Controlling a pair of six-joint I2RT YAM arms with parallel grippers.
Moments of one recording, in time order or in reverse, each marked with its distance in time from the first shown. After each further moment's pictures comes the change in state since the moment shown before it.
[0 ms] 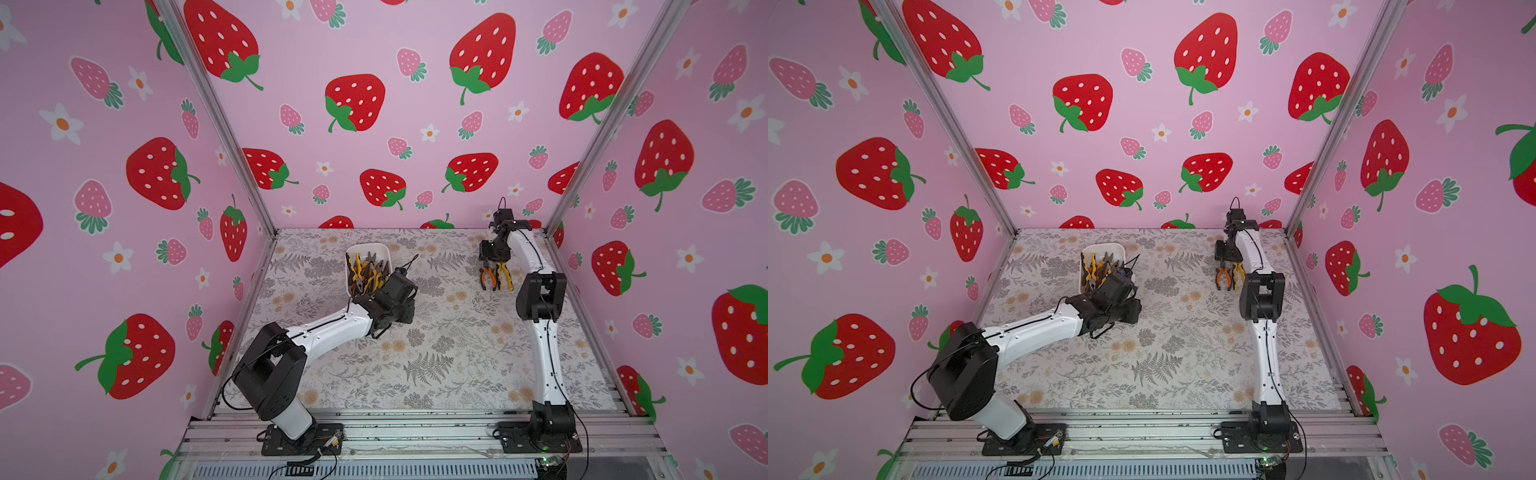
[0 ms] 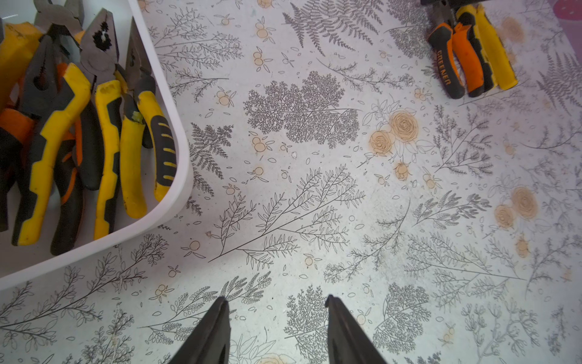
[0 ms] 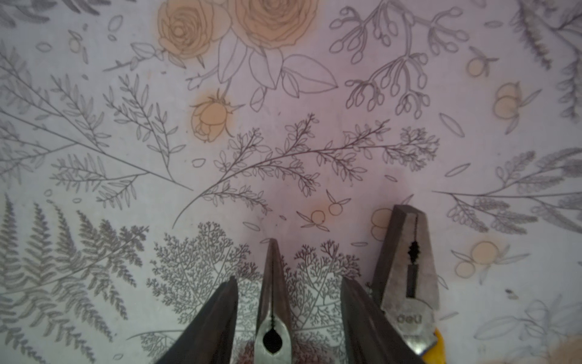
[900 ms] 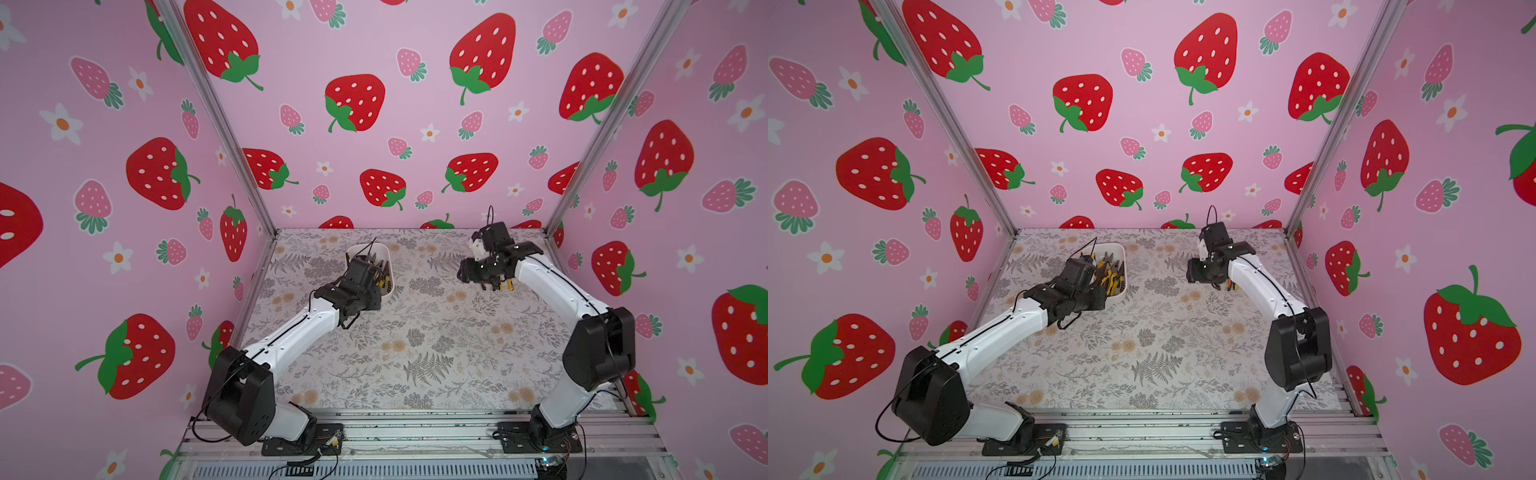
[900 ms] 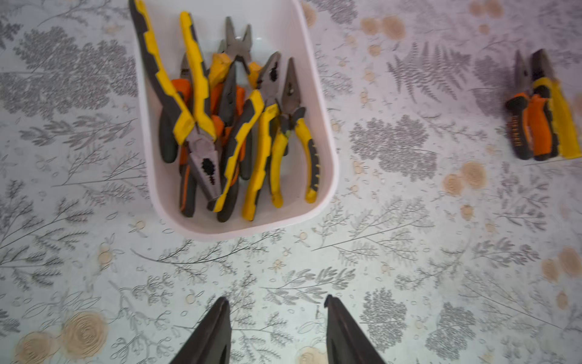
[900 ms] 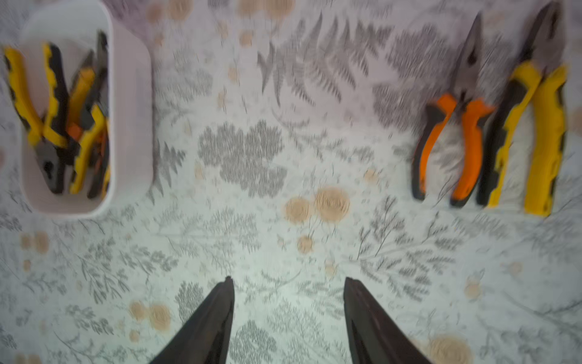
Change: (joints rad) left arm 0.277 -0.165 0.012 -0.243 0.028 0.035; right arm 0.330 -1.031 -1.225 0.292 -0.043 0.175
